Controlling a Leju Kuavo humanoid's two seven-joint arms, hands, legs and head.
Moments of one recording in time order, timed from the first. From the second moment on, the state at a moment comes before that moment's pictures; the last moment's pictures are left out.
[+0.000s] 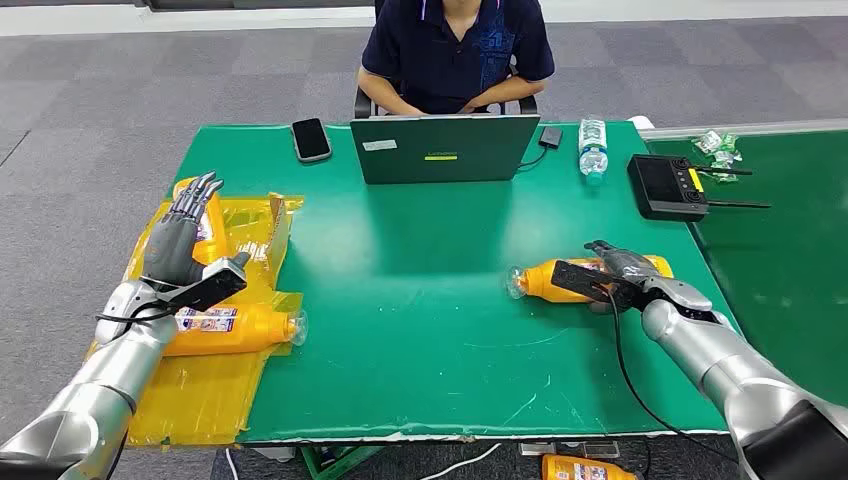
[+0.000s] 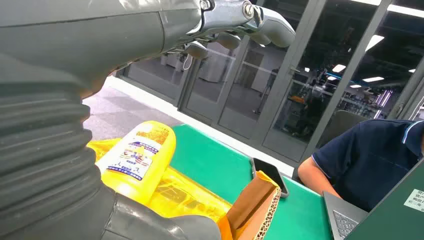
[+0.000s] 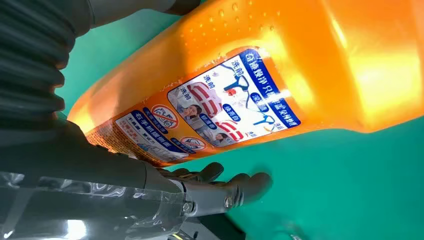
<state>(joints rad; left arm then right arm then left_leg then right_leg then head) -0.70 0.22 -0.23 -0.52 -0.73 0.34 -0.65 -0.75 -0.42 0.64 -0.53 0.61 0.12 -0.15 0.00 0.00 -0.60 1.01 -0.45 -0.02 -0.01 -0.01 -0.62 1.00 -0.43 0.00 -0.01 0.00</state>
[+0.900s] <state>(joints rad) -0.69 0.22 -0.22 -0.52 -0.73 0.35 -0.65 -0.77 -0.39 0.65 -0.53 0.62 0.14 -0.15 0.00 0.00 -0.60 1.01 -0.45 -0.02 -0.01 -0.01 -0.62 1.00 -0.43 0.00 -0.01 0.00</state>
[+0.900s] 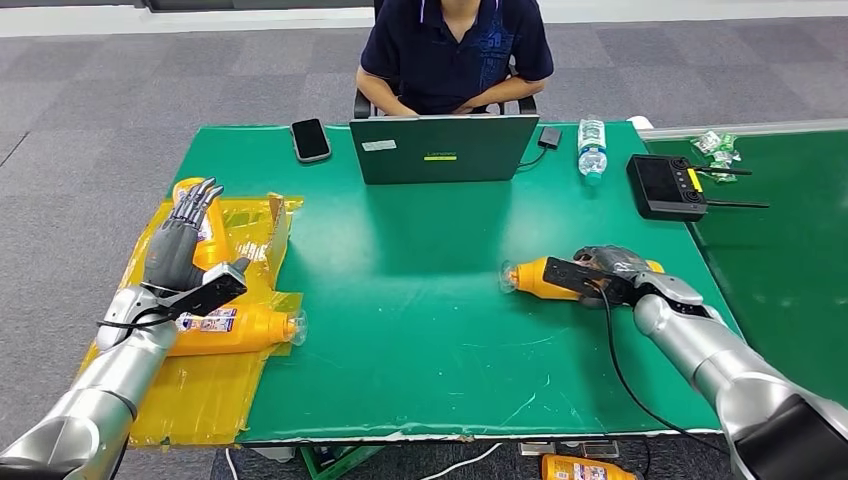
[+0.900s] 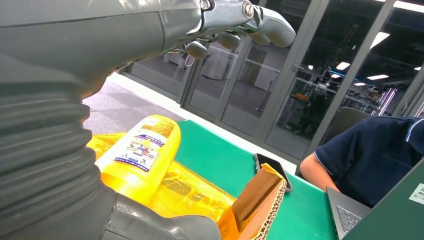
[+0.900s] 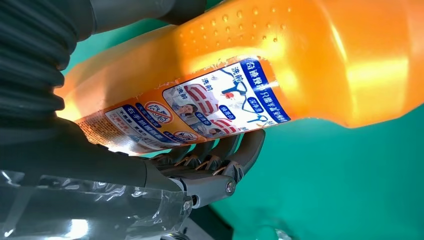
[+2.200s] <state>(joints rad) -0.77 -0.05 -0.22 -0.54 -0.56 0.21 -0.65 -0.96 0.12 0.53 -0.55 0.45 -0.13 -0.26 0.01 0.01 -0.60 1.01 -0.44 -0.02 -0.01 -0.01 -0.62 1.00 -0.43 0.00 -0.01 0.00</state>
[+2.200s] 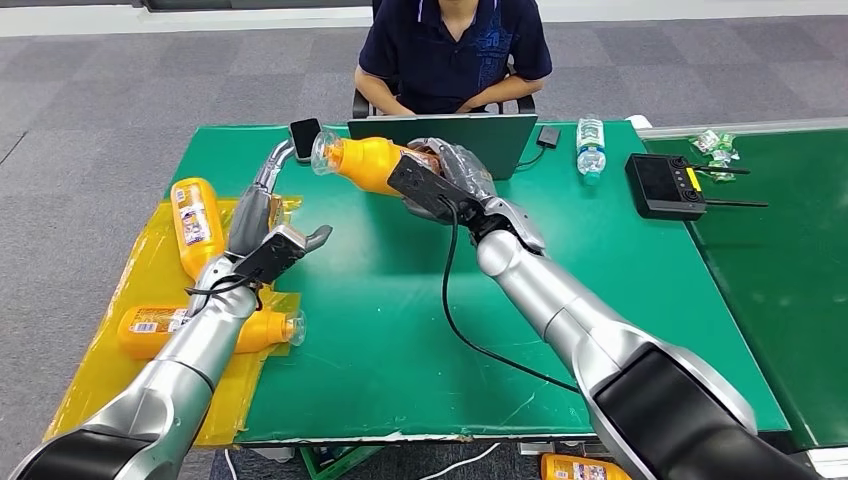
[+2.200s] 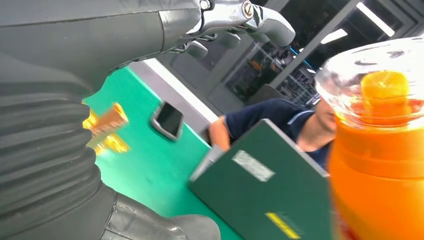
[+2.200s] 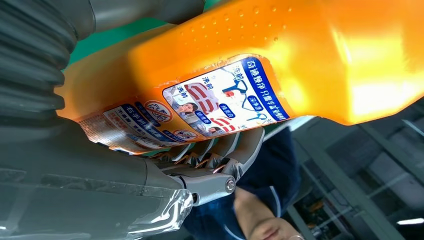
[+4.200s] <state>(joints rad) -0.72 -0.29 -0.26 -0.64 -0.12 -0.09 -0.65 -0.87 0.23 0.34 -0.53 0.33 -0.07 -0.35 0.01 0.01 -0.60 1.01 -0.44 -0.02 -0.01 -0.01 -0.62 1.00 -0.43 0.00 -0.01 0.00</state>
